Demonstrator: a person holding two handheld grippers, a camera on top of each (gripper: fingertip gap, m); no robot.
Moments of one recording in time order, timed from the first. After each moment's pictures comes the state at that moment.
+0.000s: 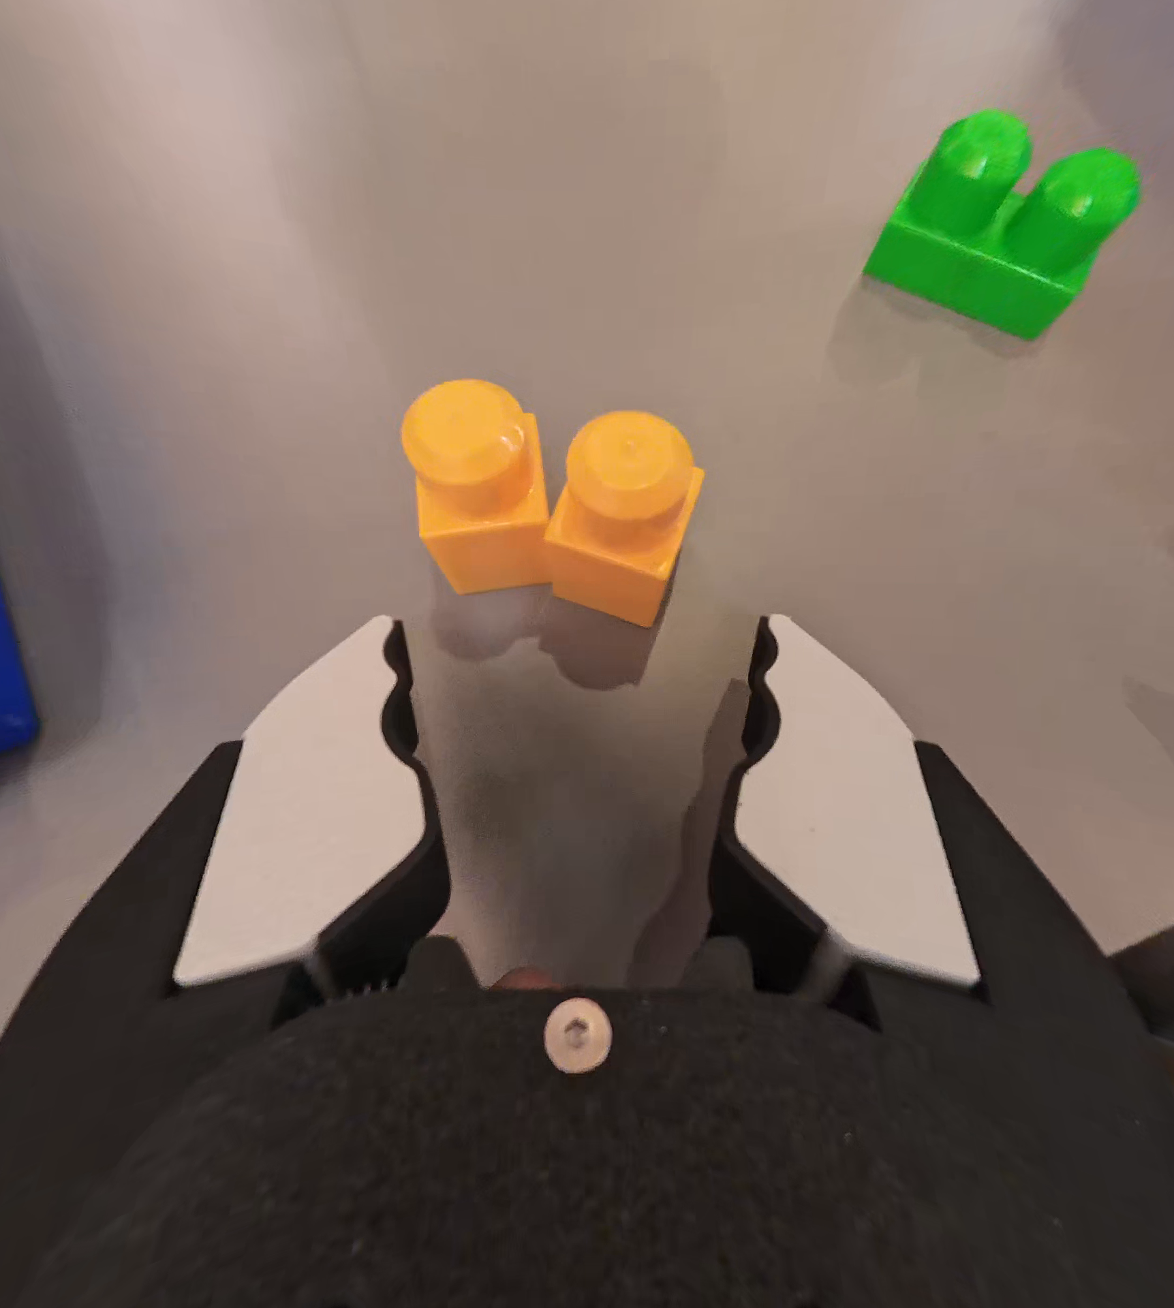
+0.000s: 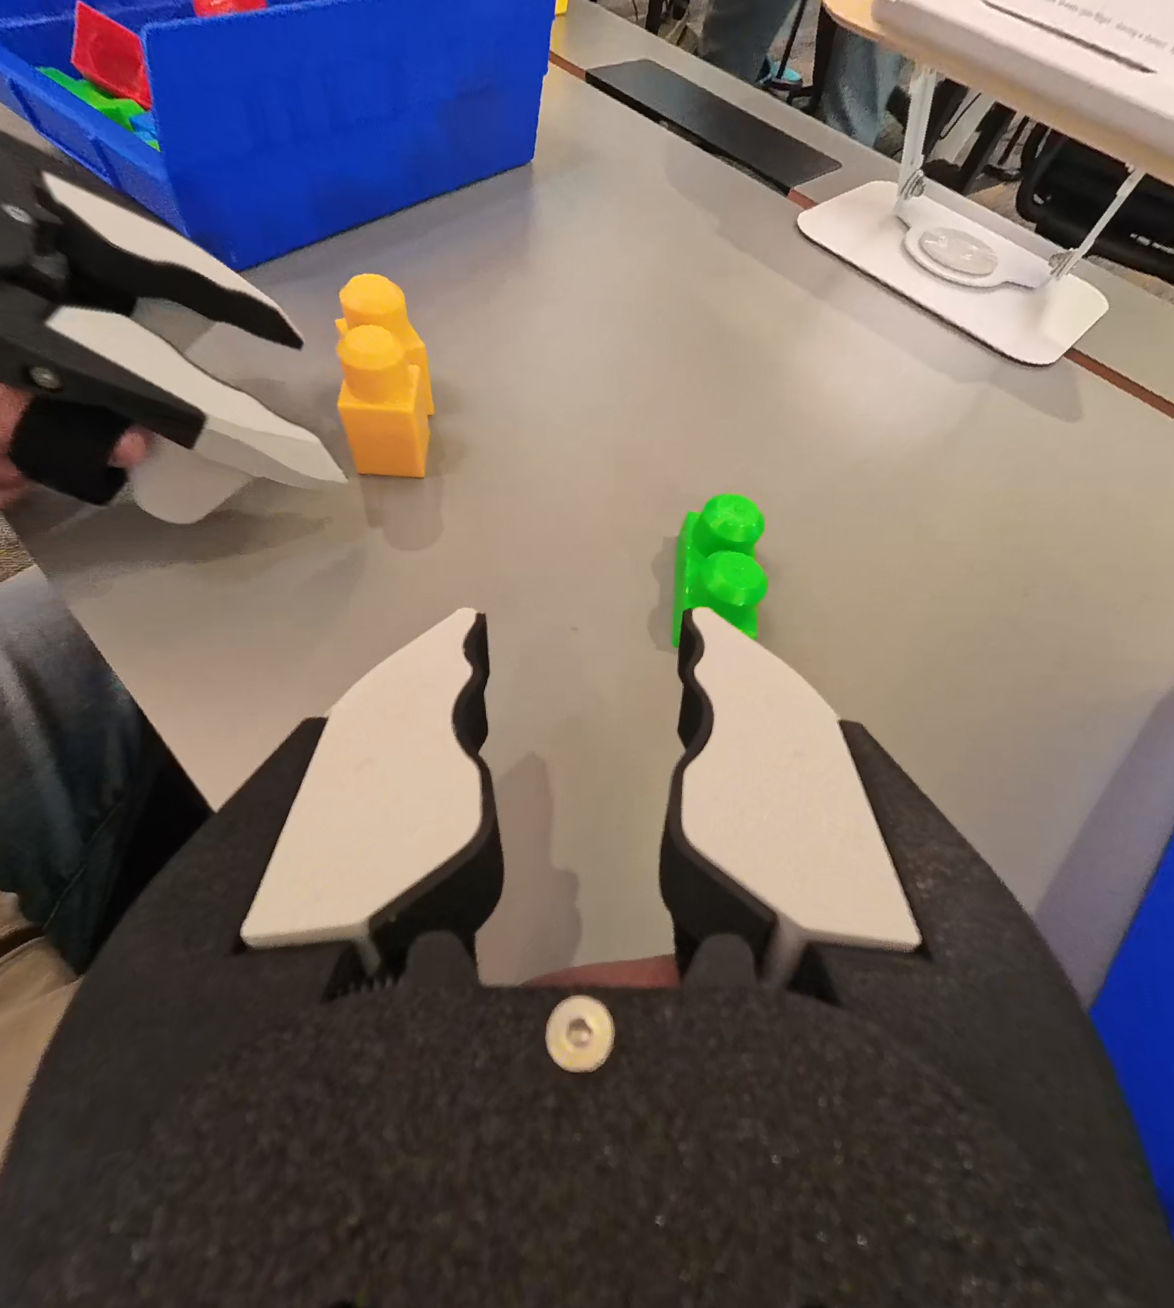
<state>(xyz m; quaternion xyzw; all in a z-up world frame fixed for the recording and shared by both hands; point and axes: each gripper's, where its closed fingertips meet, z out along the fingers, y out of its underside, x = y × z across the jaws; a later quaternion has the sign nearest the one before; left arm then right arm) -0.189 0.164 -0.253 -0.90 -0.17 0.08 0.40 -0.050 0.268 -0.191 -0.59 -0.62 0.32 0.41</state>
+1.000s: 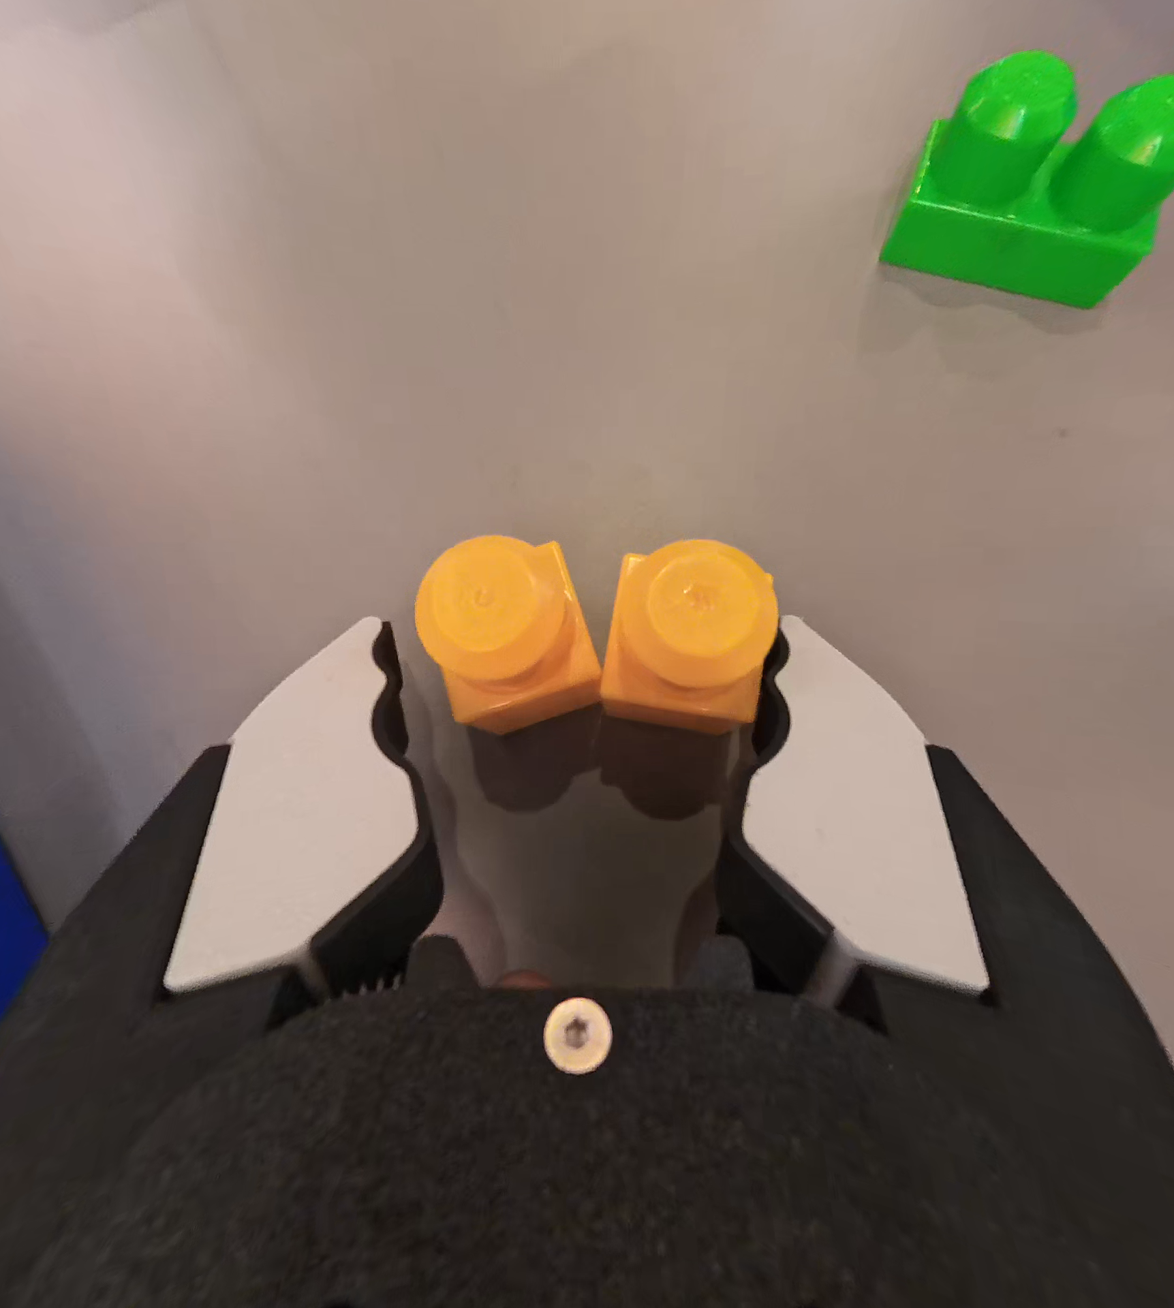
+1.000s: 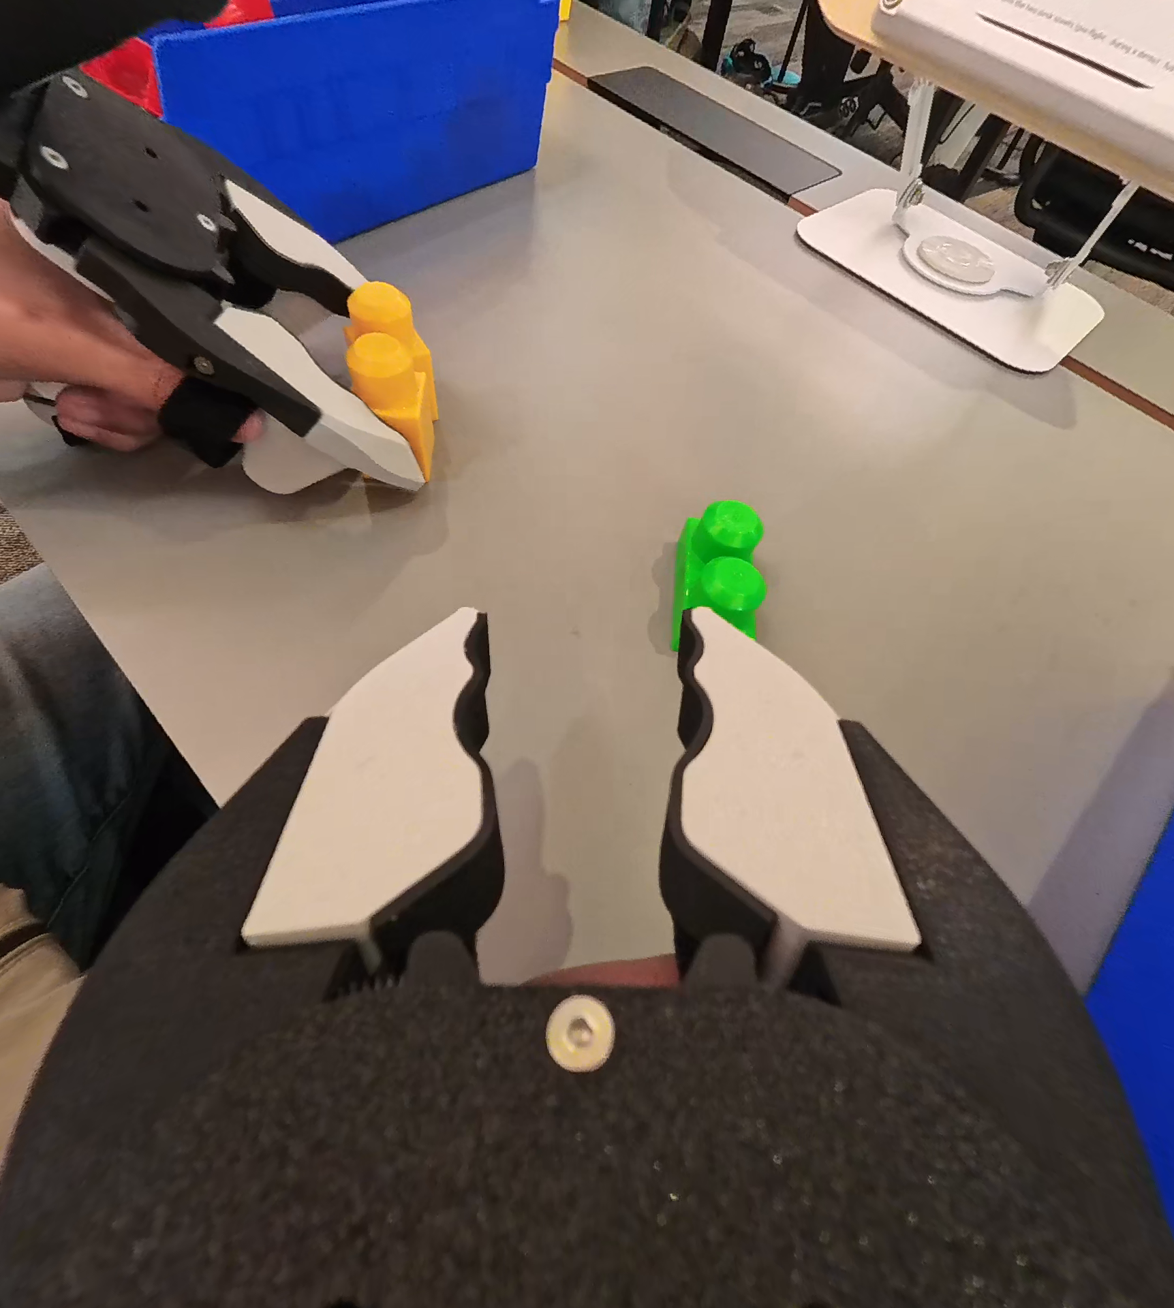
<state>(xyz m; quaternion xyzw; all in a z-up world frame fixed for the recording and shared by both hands) -0.214 0.197 -0.265 -0.92 -0.08 0.07 0.38 -0.050 0.266 -0.188 -0.59 -0.62 0.32 0.41</state>
